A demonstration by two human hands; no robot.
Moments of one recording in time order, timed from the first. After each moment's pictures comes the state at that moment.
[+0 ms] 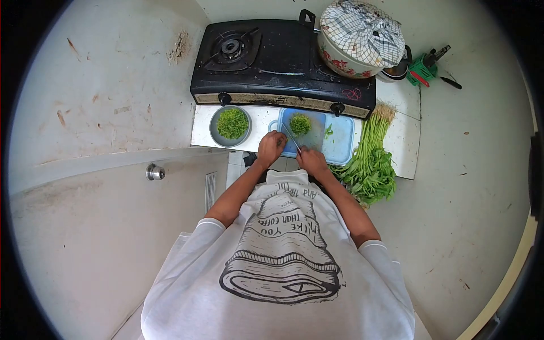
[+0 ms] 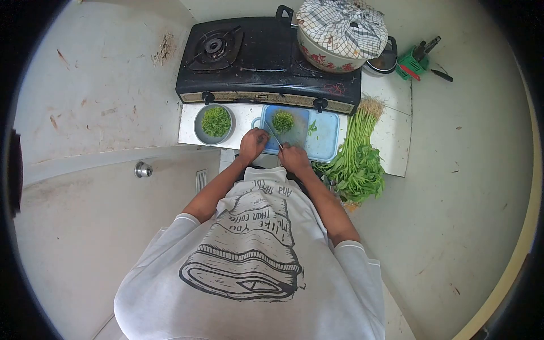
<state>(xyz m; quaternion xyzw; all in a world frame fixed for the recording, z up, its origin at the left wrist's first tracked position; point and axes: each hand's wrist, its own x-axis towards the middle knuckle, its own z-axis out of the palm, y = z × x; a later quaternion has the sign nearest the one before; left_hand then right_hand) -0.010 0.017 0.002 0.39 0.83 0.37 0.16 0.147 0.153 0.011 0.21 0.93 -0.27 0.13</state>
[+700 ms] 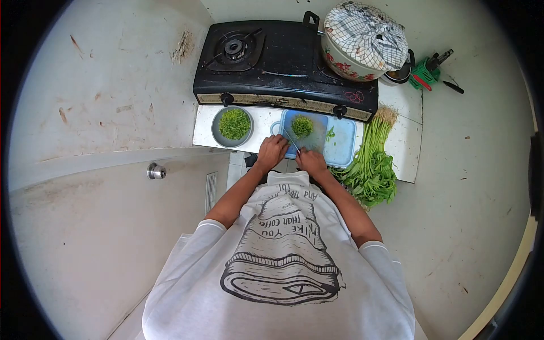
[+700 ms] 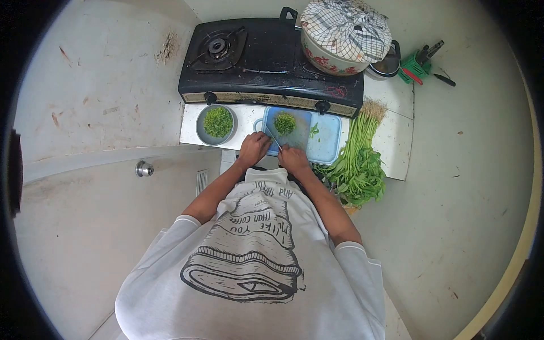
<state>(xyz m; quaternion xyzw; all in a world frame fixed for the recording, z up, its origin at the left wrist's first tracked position) -0.008 0.006 0.003 0.53 0.80 0.27 0.05 0.140 0.149 0.003 0.19 0.94 -0.24 0.11</state>
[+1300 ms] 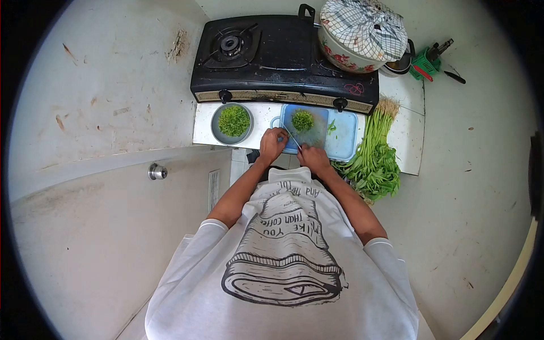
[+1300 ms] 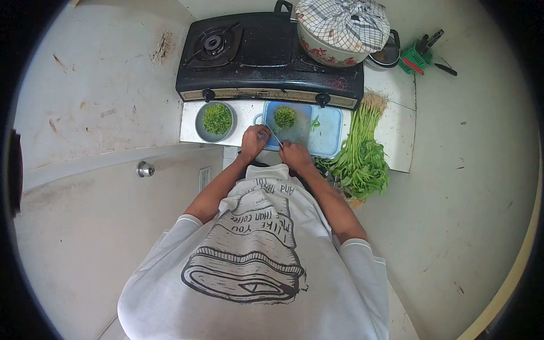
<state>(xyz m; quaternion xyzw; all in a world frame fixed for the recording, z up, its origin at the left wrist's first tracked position) -0.011 0.019 -0.005 0.37 0.83 0.39 0.16 0.148 0.148 0.006 0.17 0.95 -0.26 0.08</state>
